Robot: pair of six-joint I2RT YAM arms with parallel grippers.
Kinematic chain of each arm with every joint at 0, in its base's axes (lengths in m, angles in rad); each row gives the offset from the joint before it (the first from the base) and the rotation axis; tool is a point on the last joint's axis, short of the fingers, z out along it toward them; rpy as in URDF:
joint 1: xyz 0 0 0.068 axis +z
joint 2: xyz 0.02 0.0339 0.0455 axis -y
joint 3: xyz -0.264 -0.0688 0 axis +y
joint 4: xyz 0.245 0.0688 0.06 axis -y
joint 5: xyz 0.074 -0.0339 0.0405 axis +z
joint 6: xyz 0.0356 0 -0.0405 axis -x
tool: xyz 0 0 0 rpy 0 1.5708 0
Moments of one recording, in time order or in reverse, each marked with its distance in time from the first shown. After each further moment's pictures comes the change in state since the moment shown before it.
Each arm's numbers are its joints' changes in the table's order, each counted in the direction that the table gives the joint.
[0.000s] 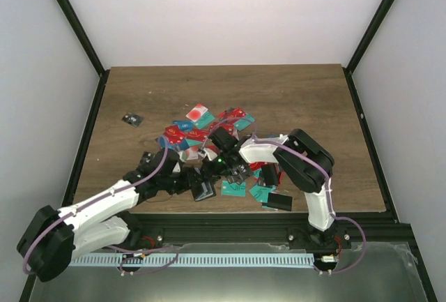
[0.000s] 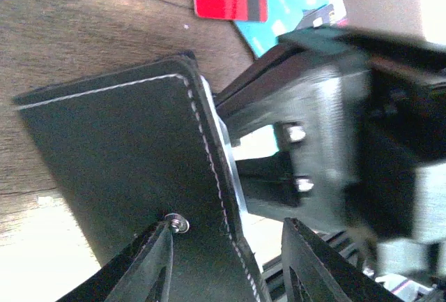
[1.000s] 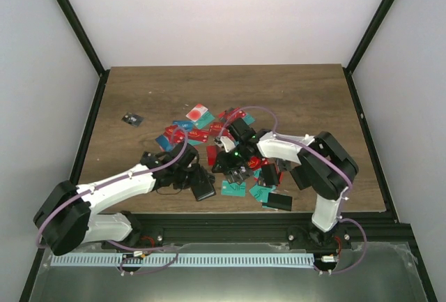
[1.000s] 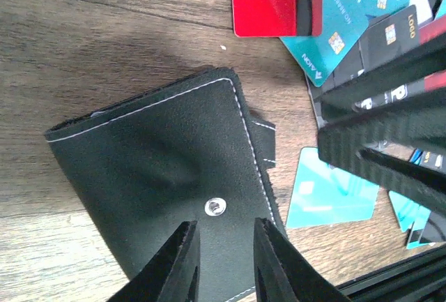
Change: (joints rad) left arm -0.108 -0.251 -0.223 -0.187 0.203 -0.024; right arm -0.123 0.212 0.088 -0.156 -0.172 0.224
